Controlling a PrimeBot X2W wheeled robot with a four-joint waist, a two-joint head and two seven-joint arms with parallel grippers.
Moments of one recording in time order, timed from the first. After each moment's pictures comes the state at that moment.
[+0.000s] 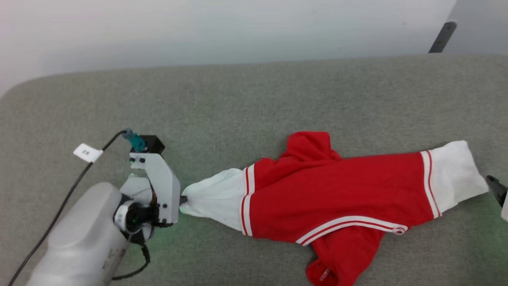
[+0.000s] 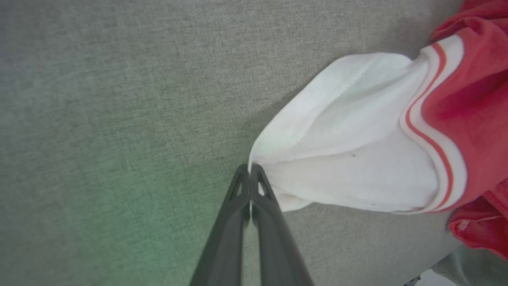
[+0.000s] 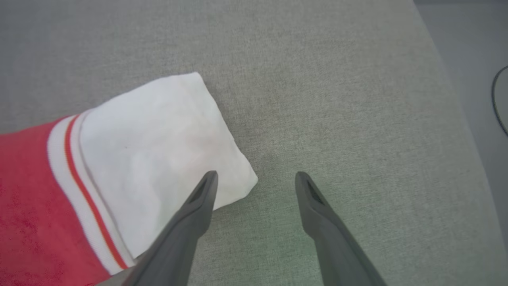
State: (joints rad) left arm -0.69 0.44 -0.62 0.63 -0.96 -0.04 0.73; right arm -0.44 -0.45 -0.09 0.52 0.40 0.13 0.56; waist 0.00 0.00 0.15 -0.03
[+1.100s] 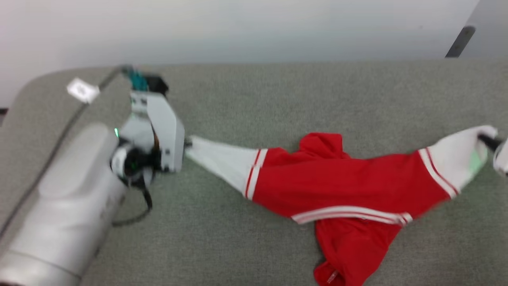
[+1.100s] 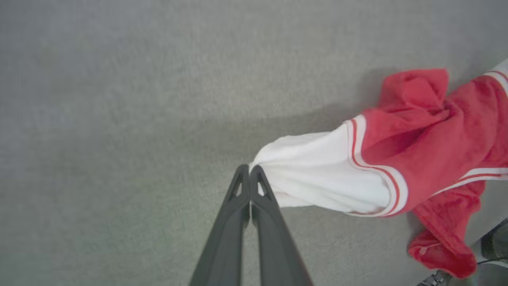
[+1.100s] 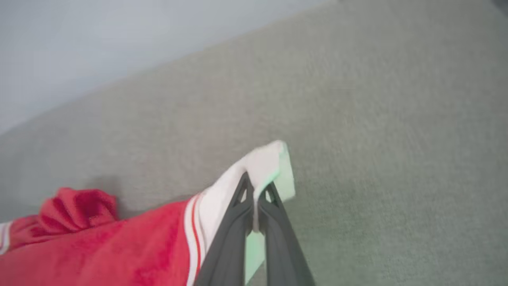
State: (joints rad) left arm -0.90 0.41 -0.64 0.65 -0.95 -0.05 0.79; right arm -0.71 -0.47 0.06 0.75 0.72 0.13 0.59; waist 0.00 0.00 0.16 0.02
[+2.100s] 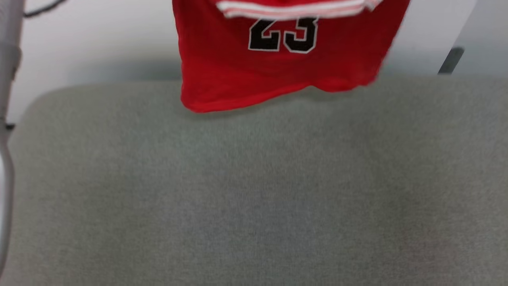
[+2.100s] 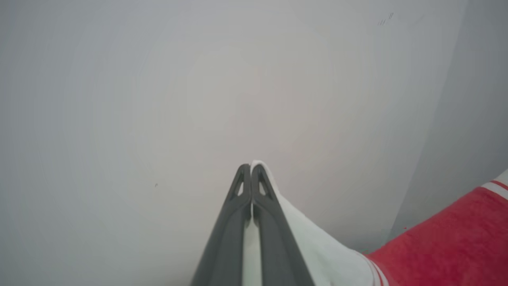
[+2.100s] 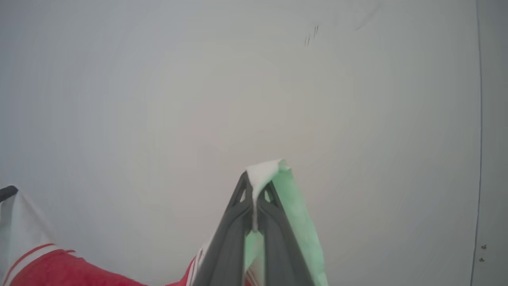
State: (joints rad) left arm -1.66 0.37 -0.55 0.84 -0.76 -0.04 0.44; right arm -1.36 -0.25 0.03 0.63 0.66 0.13 0.37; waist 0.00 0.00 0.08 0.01
